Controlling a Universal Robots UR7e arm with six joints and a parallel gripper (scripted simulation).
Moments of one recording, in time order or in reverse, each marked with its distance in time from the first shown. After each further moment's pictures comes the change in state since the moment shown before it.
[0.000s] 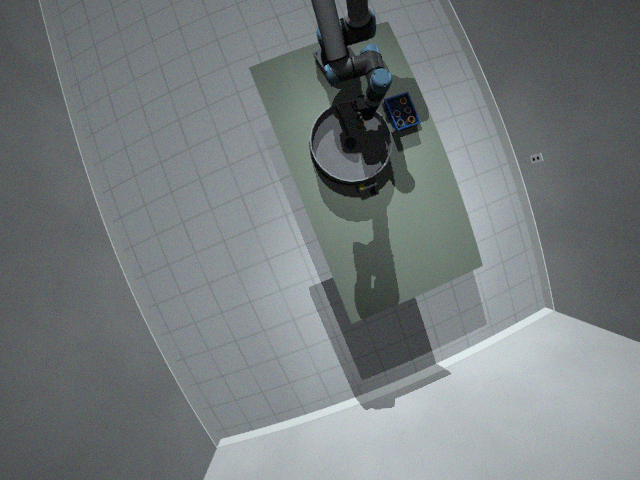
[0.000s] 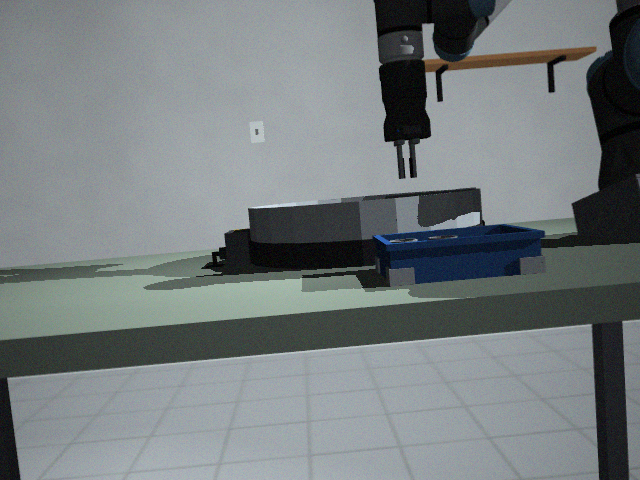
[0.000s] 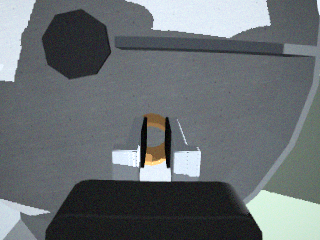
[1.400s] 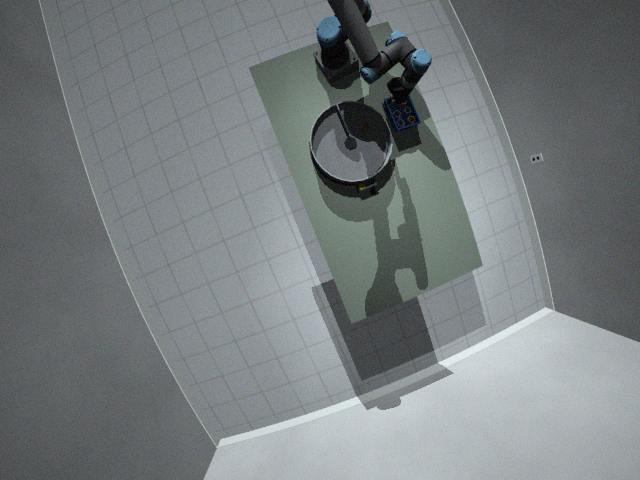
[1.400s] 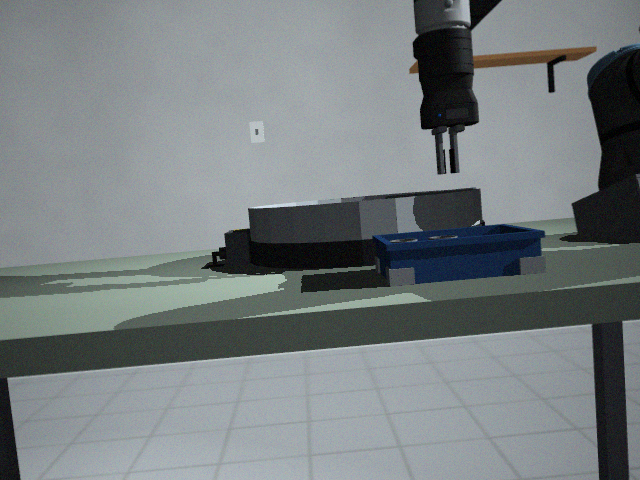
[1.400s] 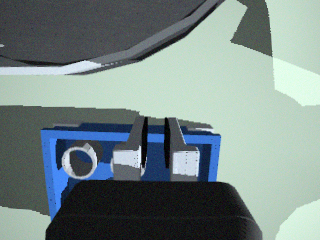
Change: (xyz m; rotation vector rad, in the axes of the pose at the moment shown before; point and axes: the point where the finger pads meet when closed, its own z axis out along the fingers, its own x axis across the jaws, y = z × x) arm 0.027 0.183 -0.001 -0.008 -0.003 -0.005
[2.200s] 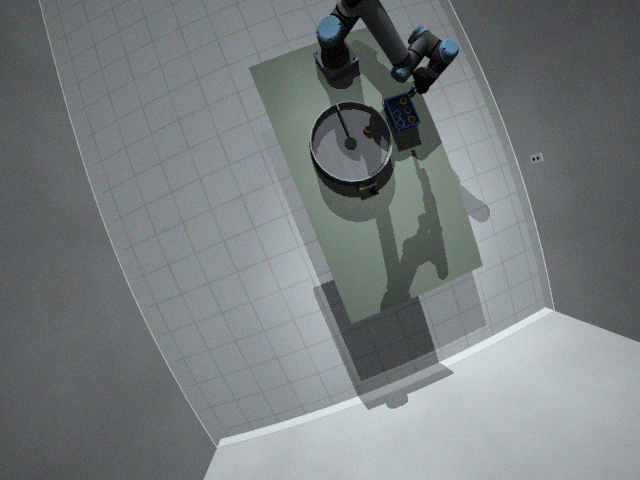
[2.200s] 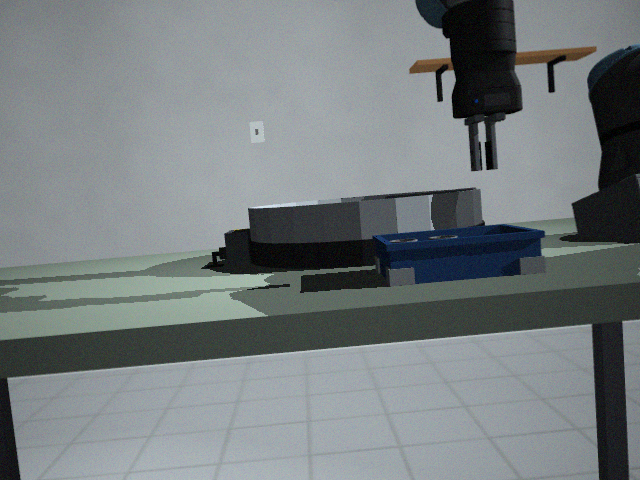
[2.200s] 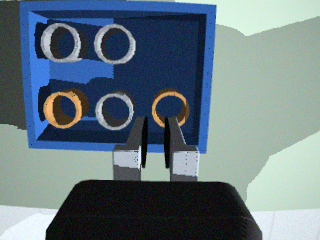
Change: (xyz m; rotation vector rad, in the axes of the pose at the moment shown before) arm 0.013 0.129 0.002 0.009 0.003 0.005
